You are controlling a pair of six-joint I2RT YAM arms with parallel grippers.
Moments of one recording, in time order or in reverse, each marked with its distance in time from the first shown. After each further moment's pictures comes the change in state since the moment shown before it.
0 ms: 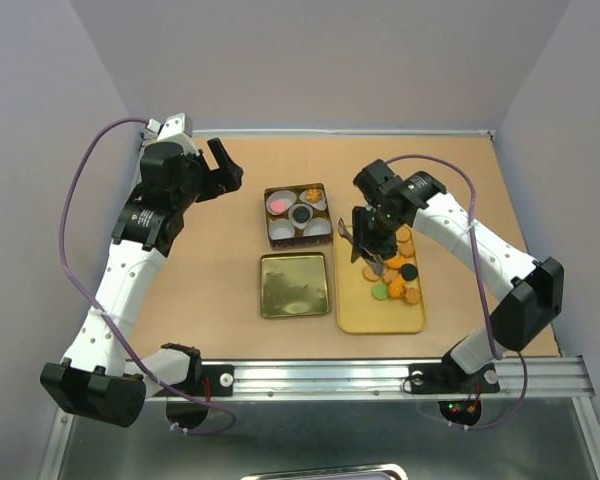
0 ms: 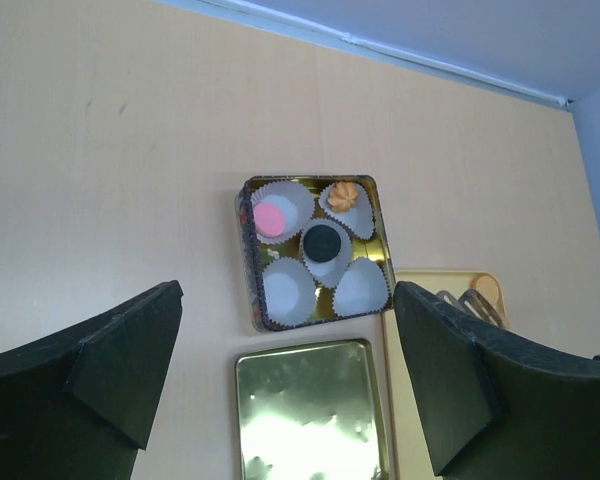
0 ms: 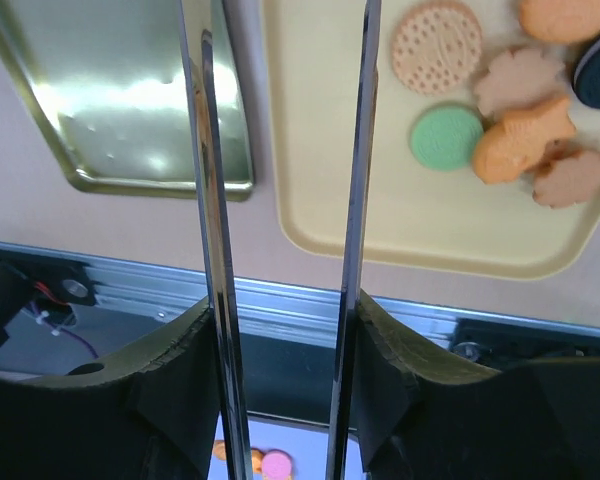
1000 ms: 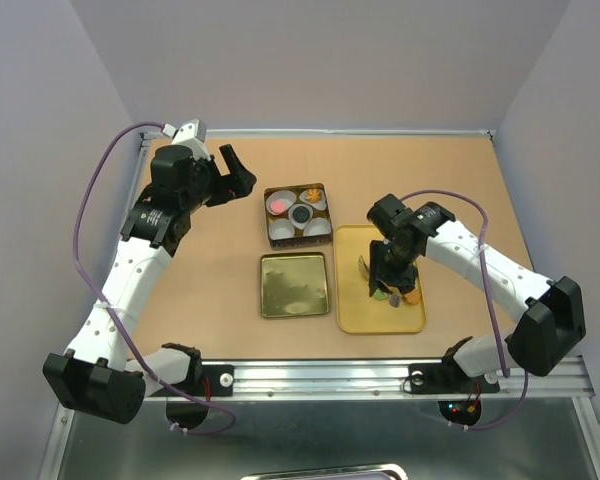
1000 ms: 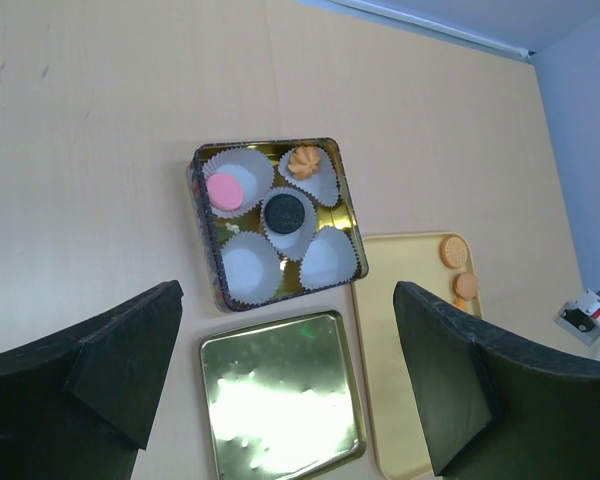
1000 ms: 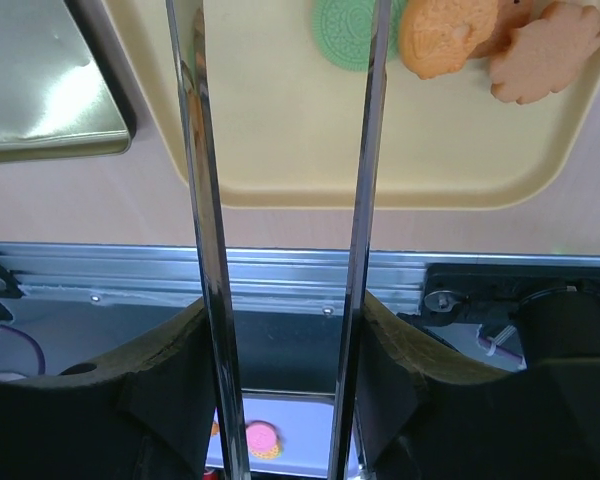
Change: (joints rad) left arm -0.026 0.019 -0.051 0.035 0.101 -0.030; right arm 0.000 -0.193 -0.360 0.001 0.007 0.073
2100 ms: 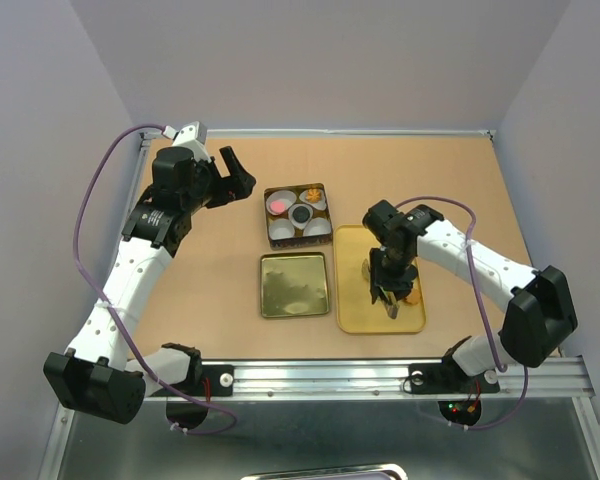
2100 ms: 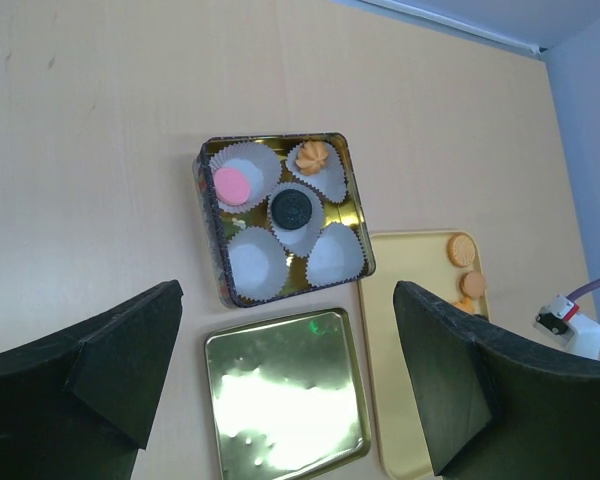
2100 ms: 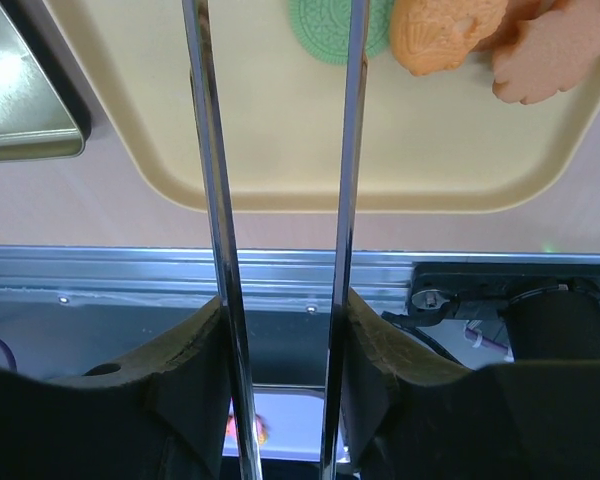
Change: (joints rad) left arm 0.000 0.000 -0.016 0.001 -0.010 0.000; right arm 0.000 0.057 -0.047 0.018 -0.031 -0.028
